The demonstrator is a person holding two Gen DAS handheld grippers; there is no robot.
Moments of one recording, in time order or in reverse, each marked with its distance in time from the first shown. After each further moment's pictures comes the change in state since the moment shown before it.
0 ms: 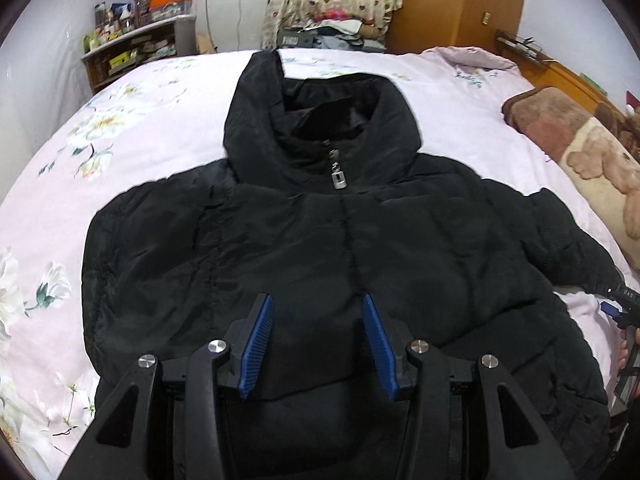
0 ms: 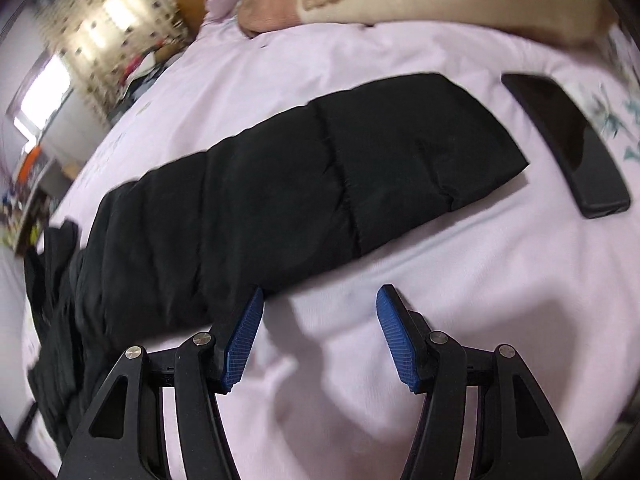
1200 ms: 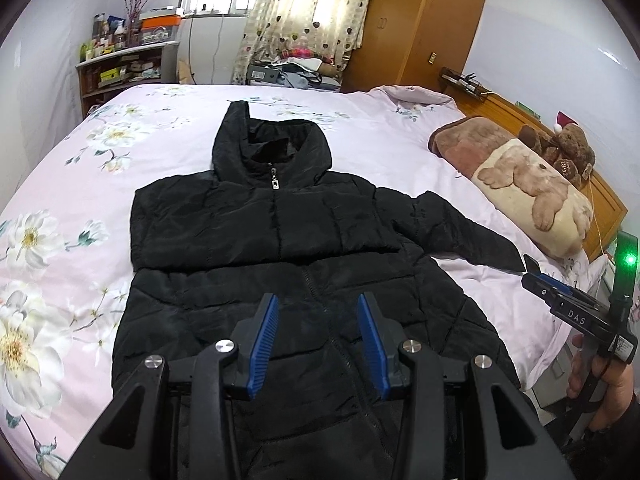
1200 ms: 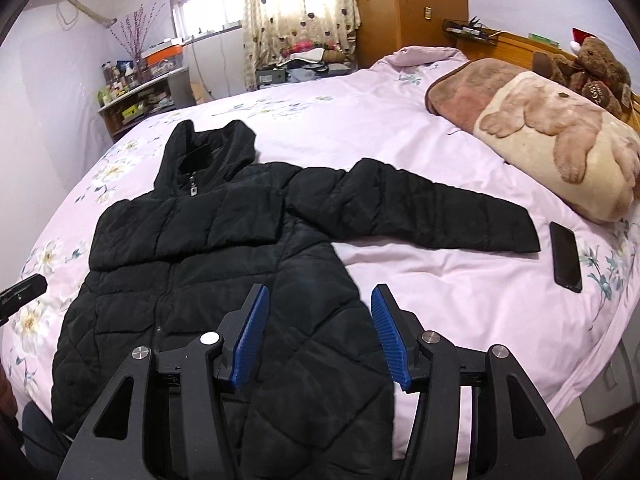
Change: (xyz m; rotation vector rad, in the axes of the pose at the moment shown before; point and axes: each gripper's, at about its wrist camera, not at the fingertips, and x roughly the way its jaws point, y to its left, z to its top) left arm -0.189 -0.022 -0.080 -0.005 -0.116 -0.177; right arm -0.197 0.165 -0.164 -0.595 -0.161 0.107
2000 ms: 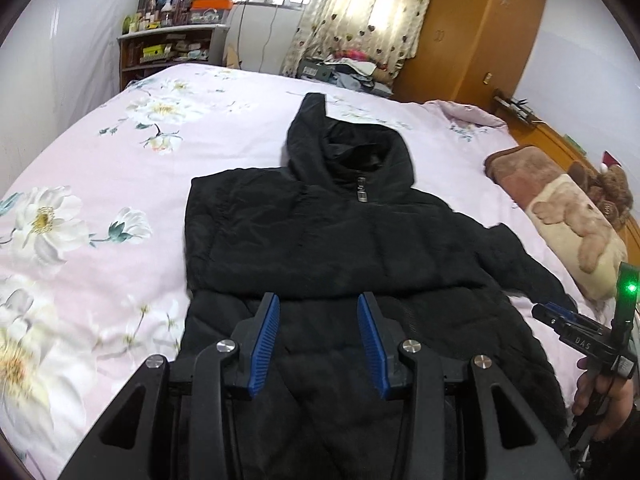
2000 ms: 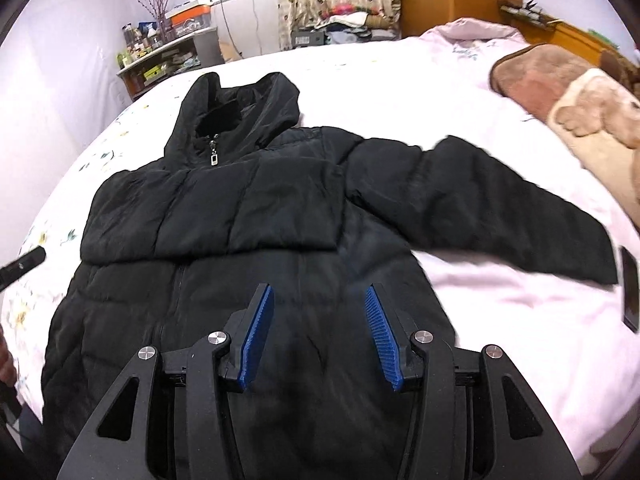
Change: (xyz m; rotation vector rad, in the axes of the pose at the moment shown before) left arm 0.038 0.109 0.014 -0.123 -0.010 0.076; right arm 0.100 0.056 0.019 -0.084 0.122 0.091
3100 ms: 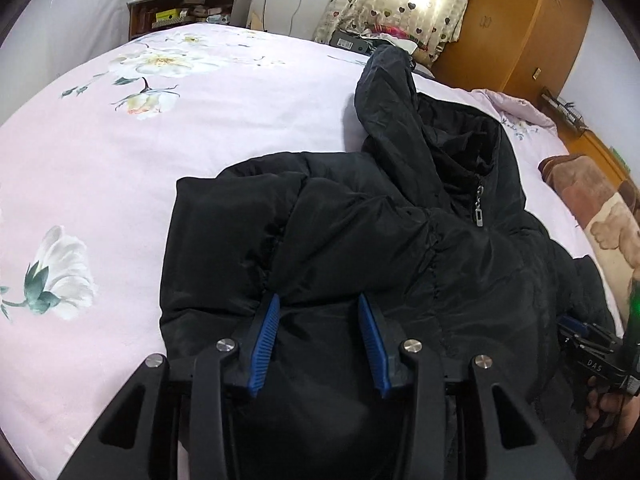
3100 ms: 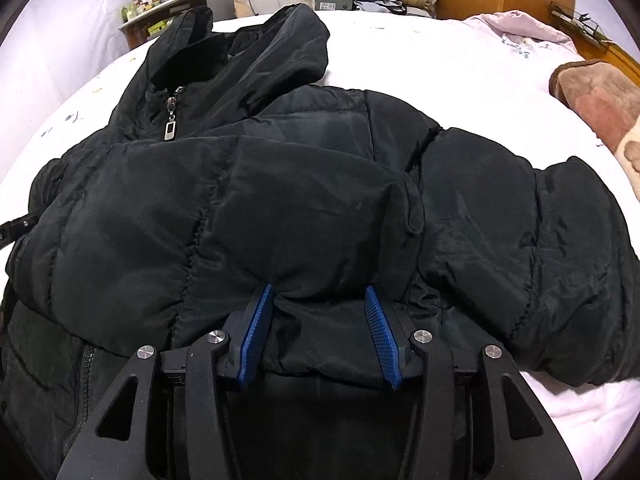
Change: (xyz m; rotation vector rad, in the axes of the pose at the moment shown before) left arm 0.177 0.058 0.053 -0.072 0.079 0.057; right arm 0.175 0.026 0.060 -0.116 0.104 0.012
